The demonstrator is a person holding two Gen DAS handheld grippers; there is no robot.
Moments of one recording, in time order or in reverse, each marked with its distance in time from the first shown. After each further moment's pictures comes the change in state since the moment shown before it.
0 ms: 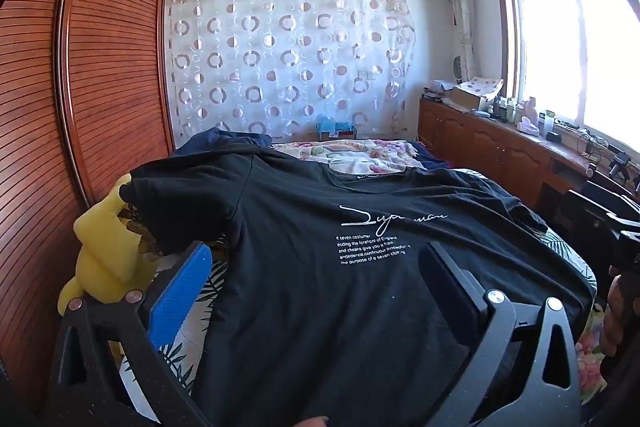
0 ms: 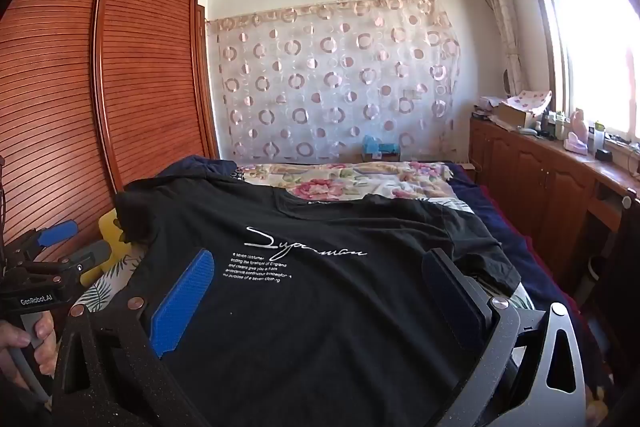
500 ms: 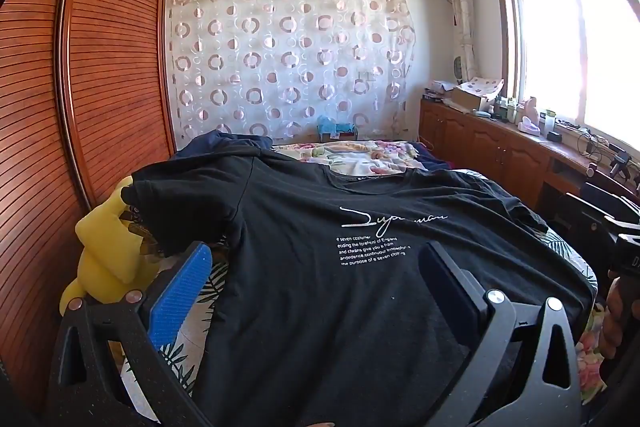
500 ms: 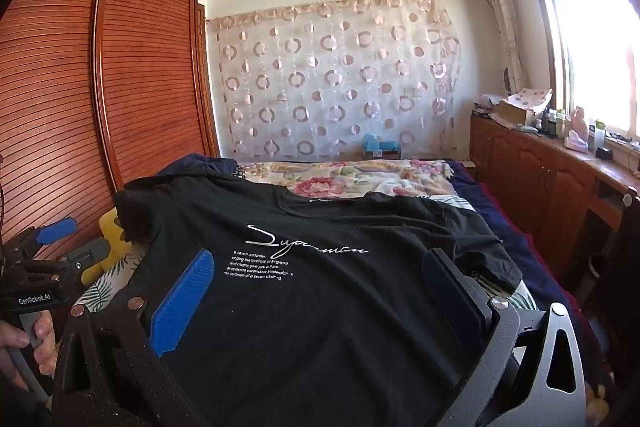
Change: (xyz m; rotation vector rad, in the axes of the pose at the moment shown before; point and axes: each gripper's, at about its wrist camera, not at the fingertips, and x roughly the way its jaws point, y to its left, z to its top) left arm 0.001 0.000 0.000 -0.001 0.006 0.000; right arm 0.002 0.000 -0.001 0.003 0.005 0.001
